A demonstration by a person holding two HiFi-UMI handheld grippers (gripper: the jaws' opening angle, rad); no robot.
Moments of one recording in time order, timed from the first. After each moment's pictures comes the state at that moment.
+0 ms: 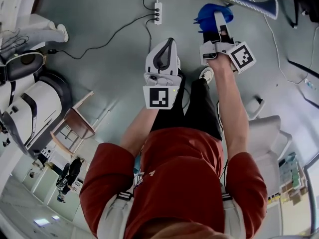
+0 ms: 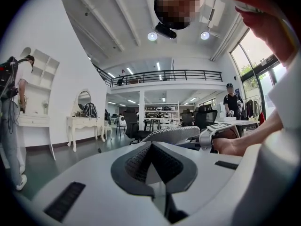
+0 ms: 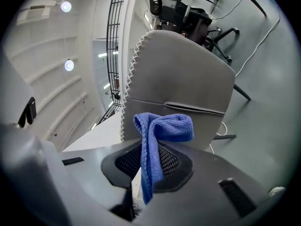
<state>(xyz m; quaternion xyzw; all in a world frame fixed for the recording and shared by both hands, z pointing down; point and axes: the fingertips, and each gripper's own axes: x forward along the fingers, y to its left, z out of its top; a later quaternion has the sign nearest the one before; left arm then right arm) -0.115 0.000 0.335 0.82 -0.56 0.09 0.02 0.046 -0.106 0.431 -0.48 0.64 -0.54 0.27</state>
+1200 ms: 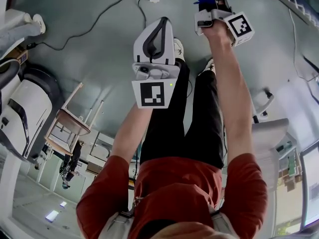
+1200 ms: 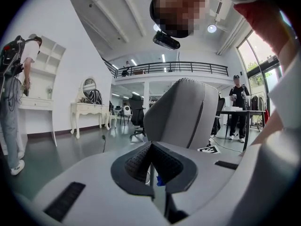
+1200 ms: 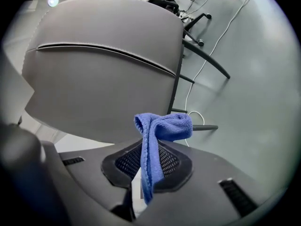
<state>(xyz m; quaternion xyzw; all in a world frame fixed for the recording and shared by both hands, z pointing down) -0.186 -0.068 0.526 0.80 -0.59 0.08 0.06 -0.030 -0.170 0.728 -0.53 0.54 -0.60 0.25</state>
